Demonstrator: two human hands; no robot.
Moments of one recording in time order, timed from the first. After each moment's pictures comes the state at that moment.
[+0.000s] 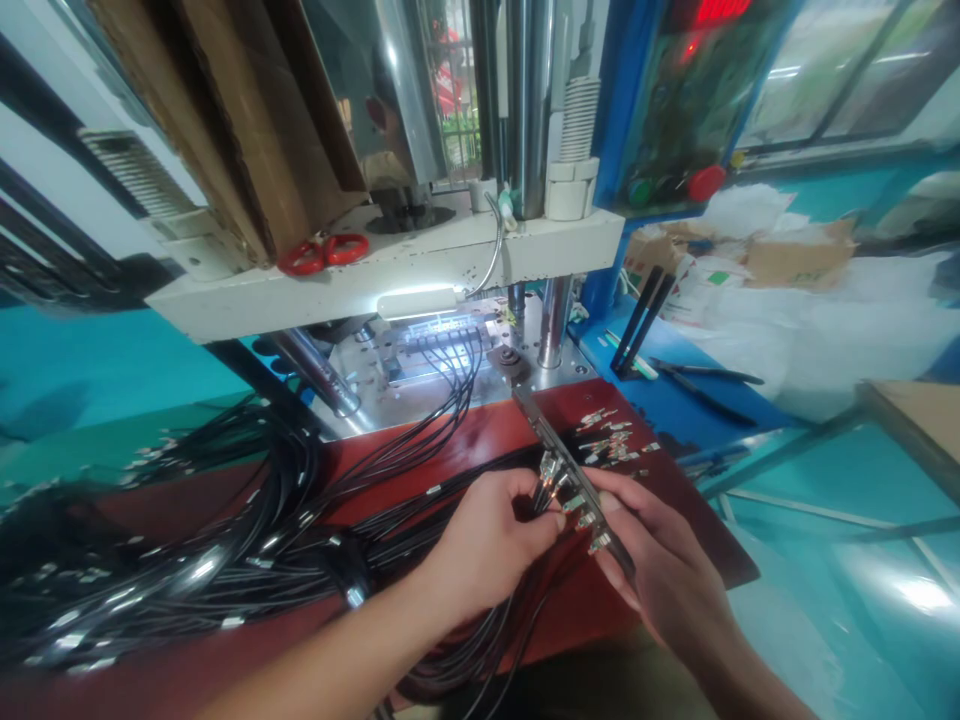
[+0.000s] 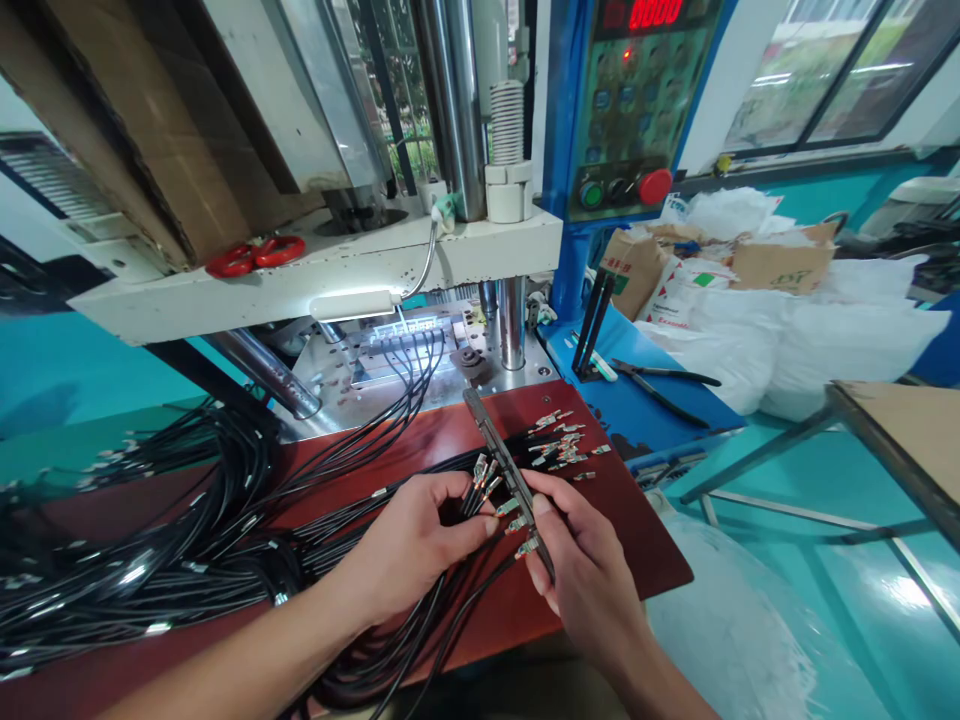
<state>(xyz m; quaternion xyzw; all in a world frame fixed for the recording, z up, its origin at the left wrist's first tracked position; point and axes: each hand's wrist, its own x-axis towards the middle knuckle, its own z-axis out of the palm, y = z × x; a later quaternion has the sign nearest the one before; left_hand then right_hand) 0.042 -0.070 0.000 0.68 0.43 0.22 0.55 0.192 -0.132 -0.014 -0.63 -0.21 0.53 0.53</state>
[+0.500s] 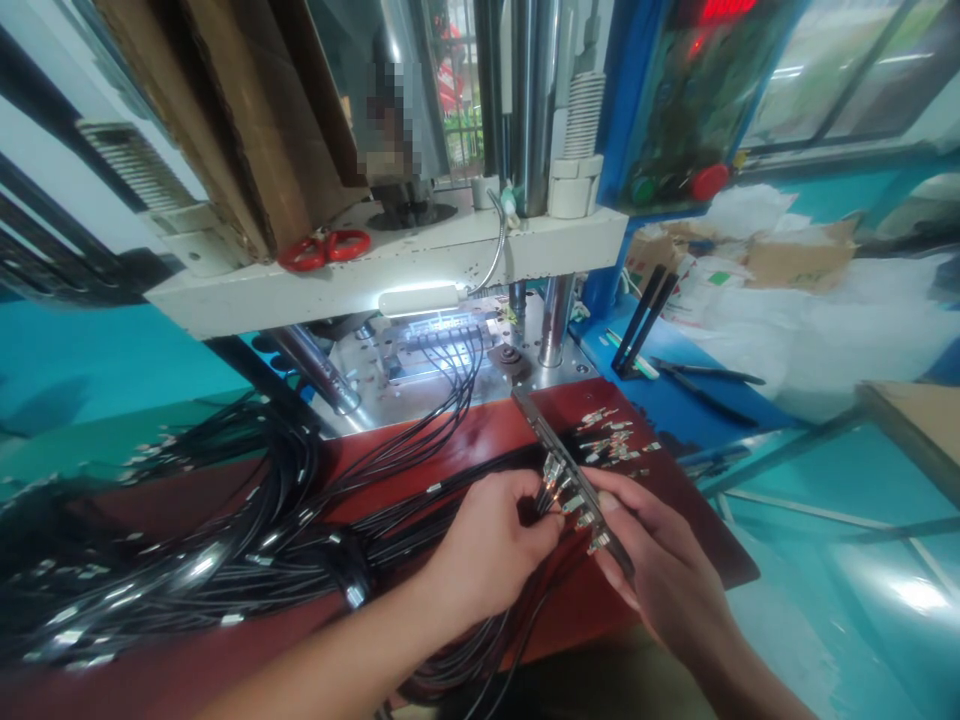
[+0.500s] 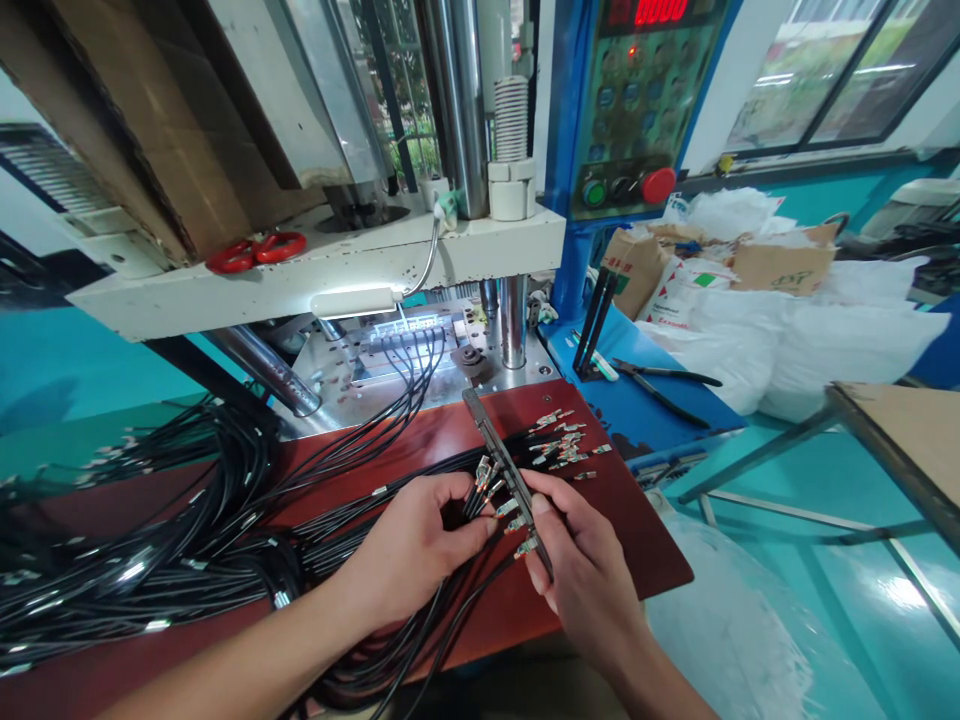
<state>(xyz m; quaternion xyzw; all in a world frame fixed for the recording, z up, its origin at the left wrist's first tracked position) 0.041 -0.074 0.008 0.71 0.44 0.23 0.50 0.189 -0.132 -0.014 -0.62 -0.20 0.53 0.54</state>
